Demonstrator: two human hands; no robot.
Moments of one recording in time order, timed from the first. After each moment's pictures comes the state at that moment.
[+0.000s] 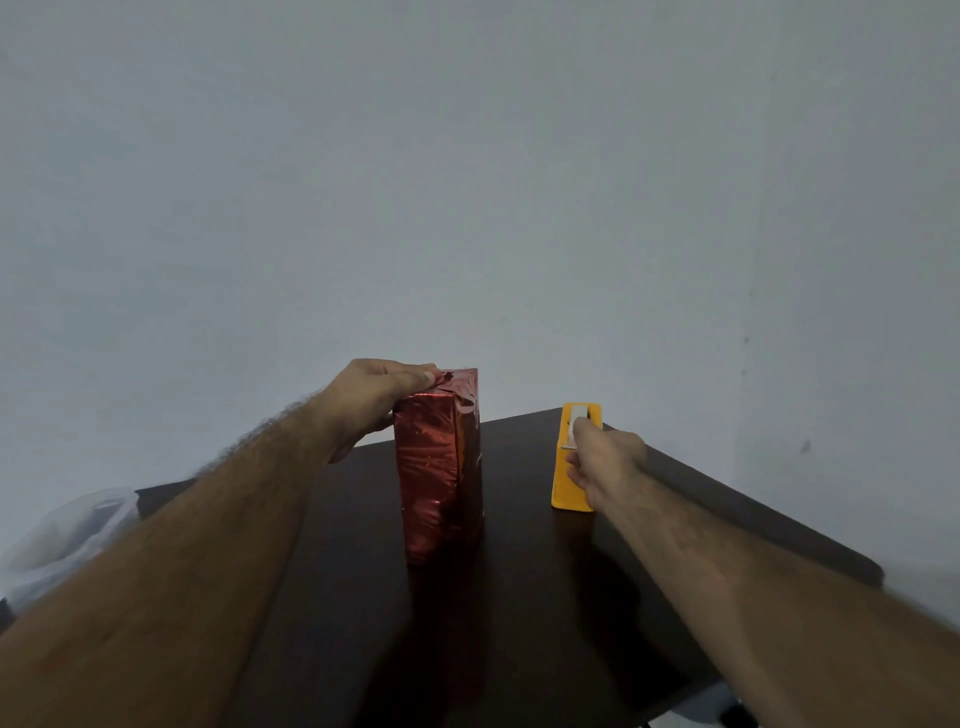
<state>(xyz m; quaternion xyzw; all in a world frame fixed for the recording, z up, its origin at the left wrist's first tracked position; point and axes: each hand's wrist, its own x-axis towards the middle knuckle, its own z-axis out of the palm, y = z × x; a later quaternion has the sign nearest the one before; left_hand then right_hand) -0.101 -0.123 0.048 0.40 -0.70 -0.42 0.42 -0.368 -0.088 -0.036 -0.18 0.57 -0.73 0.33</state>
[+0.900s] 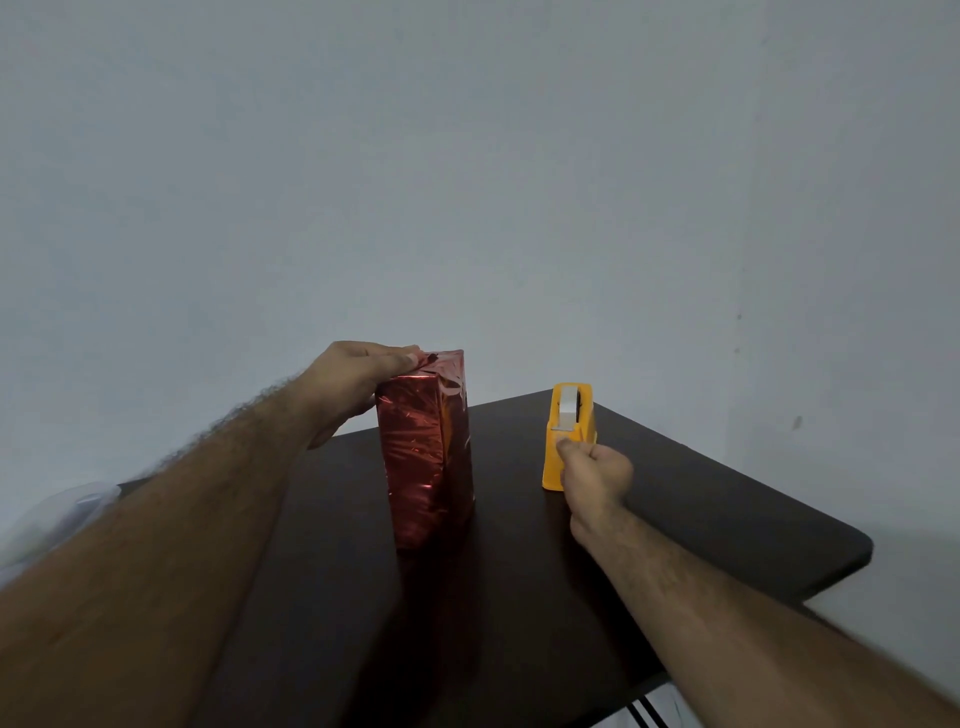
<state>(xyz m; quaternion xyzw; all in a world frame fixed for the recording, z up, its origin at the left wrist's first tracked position) -0.102 -0.122 0.050 0.41 -0.70 -0.41 0.42 -0.361 -0.090 -0.098 -0.23 0.58 -0.73 0.28</state>
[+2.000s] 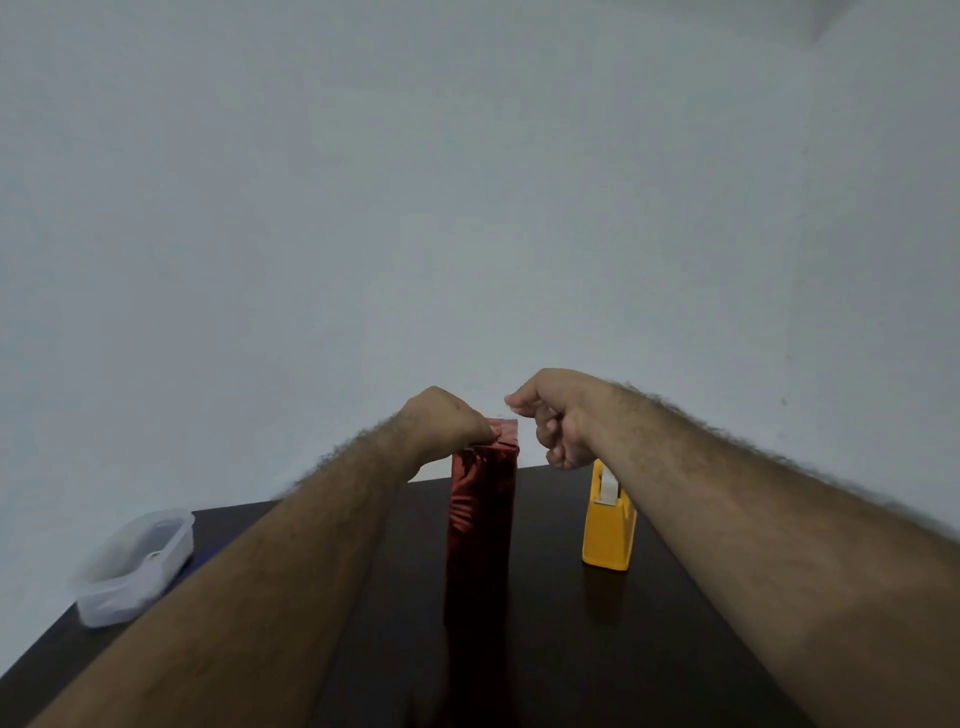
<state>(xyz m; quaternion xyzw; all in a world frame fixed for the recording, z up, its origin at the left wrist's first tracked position) -0.124 -0.094 0.082 0.55 -0.71 -0.26 0.35 -0.301 -0.069 0.108 -0.43 0.63 -0.43 0.49</state>
